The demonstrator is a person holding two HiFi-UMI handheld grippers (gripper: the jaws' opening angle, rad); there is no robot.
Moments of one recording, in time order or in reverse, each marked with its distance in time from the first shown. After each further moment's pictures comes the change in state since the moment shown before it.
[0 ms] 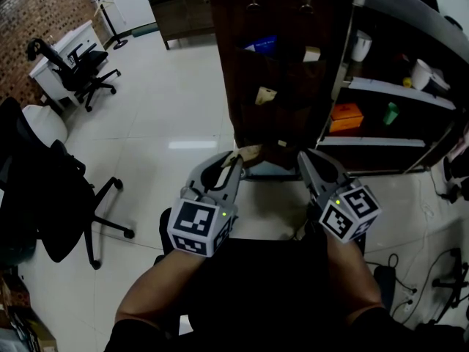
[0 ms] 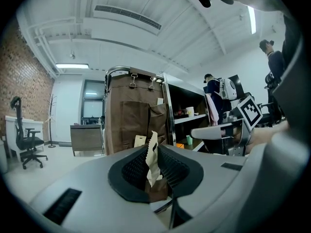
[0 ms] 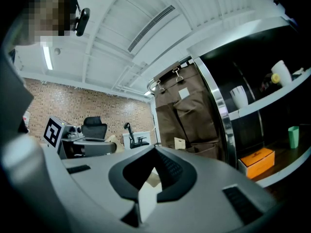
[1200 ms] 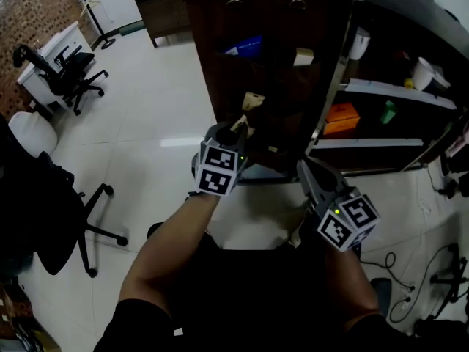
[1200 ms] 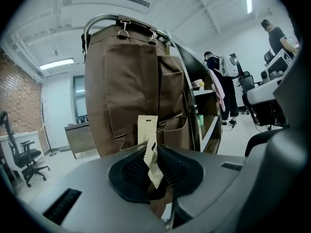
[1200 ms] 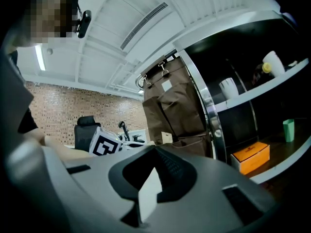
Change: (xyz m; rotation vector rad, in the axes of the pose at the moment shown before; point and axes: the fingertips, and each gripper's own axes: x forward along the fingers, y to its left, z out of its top) left arm 0.170 0.051 -0.057 0.135 0.158 -0.007; right arm 0.007 -0.045 -0.018 0.042 0.027 -0.047
